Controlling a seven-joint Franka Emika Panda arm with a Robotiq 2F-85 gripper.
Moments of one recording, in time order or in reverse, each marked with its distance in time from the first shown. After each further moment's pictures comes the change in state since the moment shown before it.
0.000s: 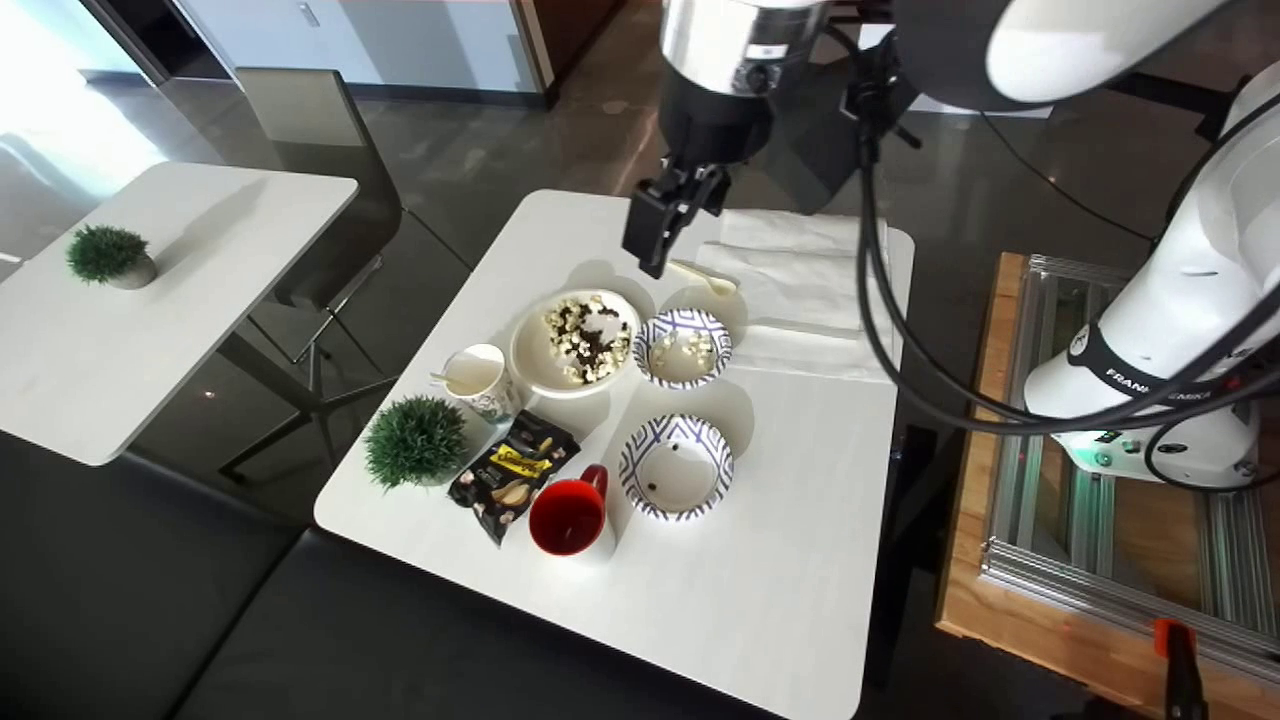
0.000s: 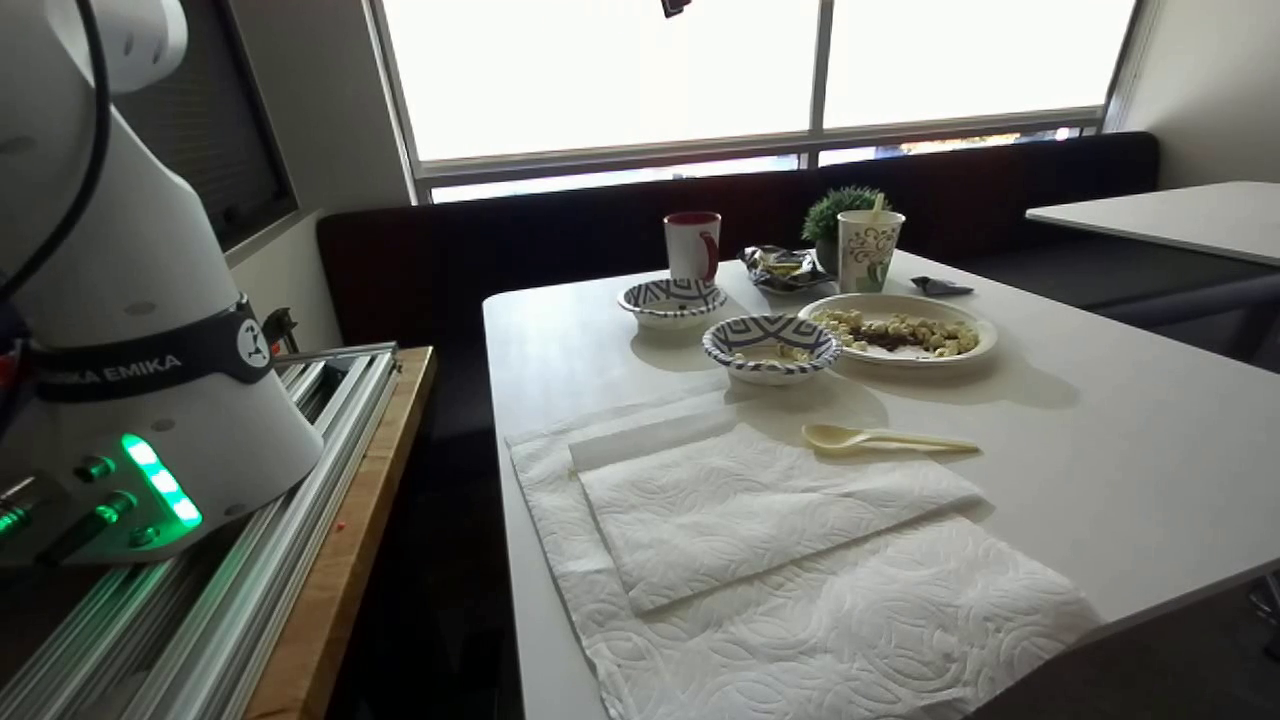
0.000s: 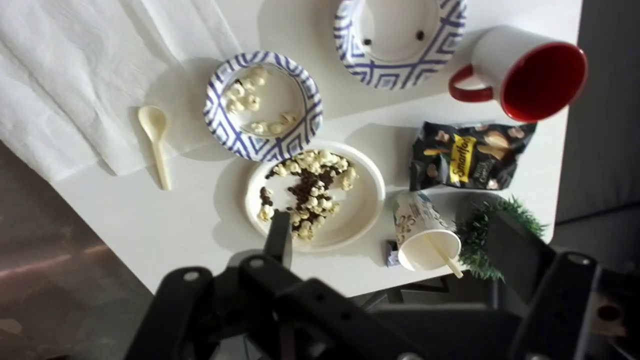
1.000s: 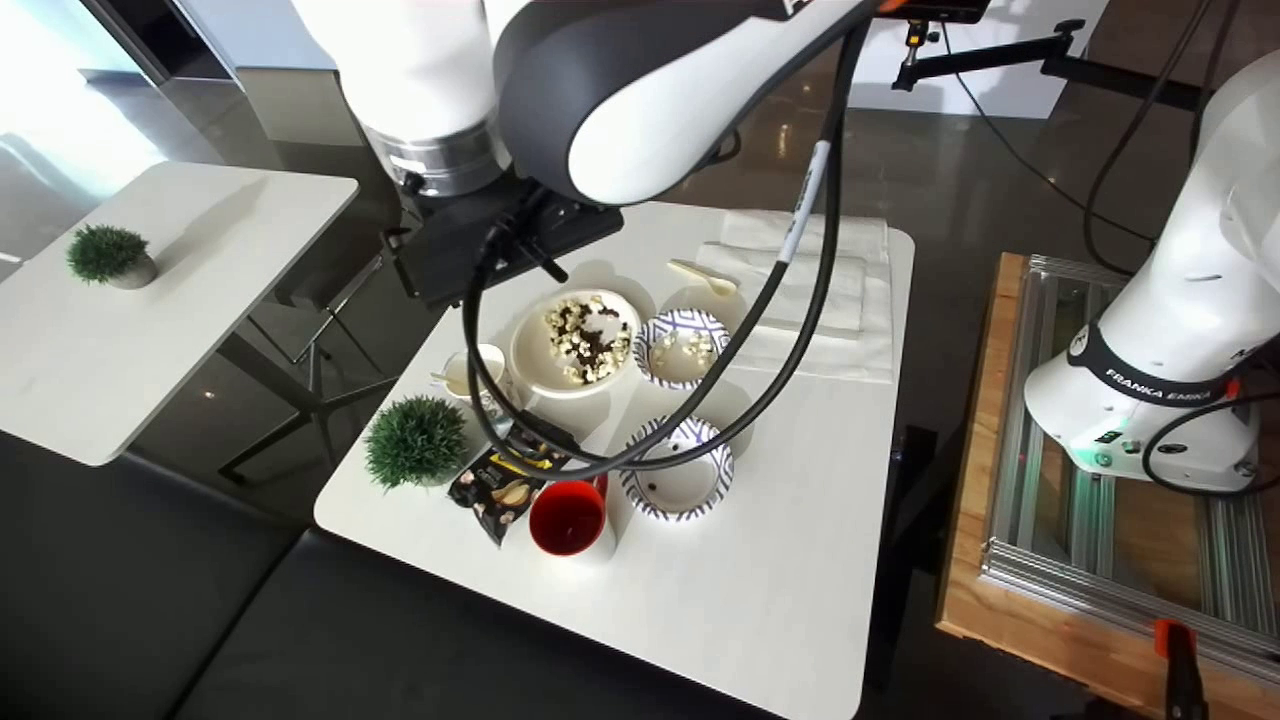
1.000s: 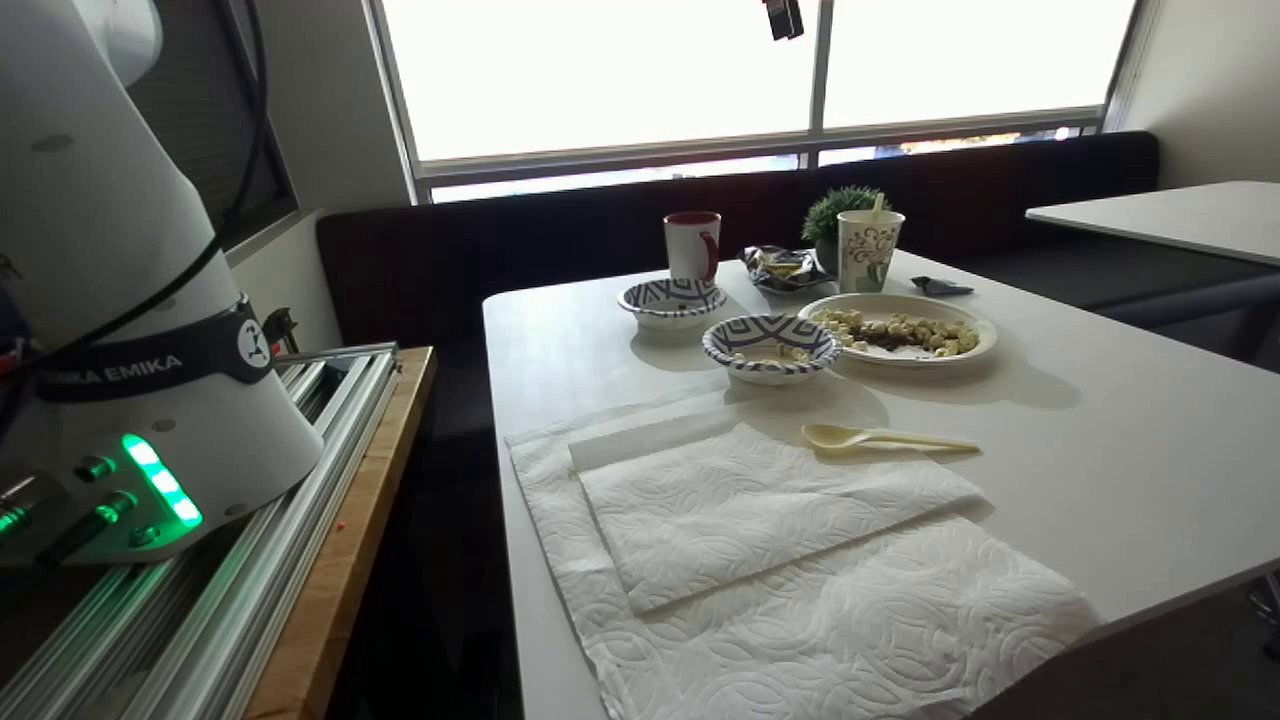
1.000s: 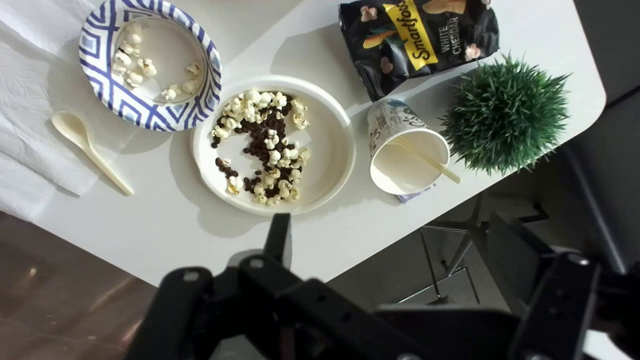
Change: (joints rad) arm 0.190 0.621 -0.094 0.608 -0.424 -0.126 0.712
